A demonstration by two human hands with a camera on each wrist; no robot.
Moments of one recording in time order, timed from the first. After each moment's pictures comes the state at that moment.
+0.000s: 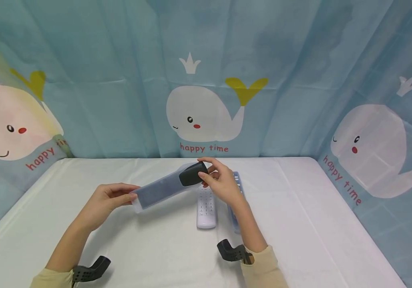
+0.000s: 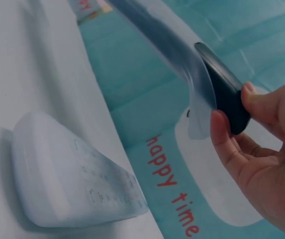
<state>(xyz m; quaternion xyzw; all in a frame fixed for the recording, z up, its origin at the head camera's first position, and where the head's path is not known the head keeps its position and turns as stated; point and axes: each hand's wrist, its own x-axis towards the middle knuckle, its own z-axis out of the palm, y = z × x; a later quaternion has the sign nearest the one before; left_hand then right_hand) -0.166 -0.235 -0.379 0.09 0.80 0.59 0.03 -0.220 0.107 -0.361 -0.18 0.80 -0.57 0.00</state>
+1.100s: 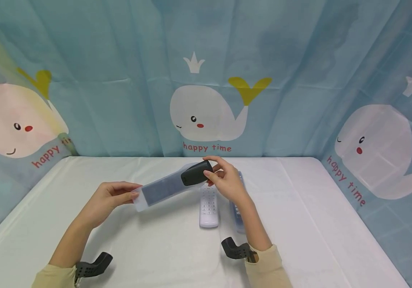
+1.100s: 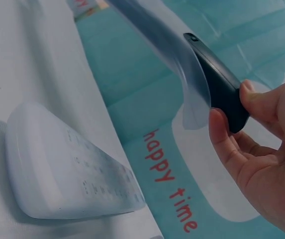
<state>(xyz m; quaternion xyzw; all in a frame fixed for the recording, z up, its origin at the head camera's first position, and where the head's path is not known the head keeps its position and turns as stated) -0.167 -0.240 -0.379 0.09 0.80 0.59 0.04 -0.224 0.113 -0.362 -0.18 0.81 -0.56 0.00</state>
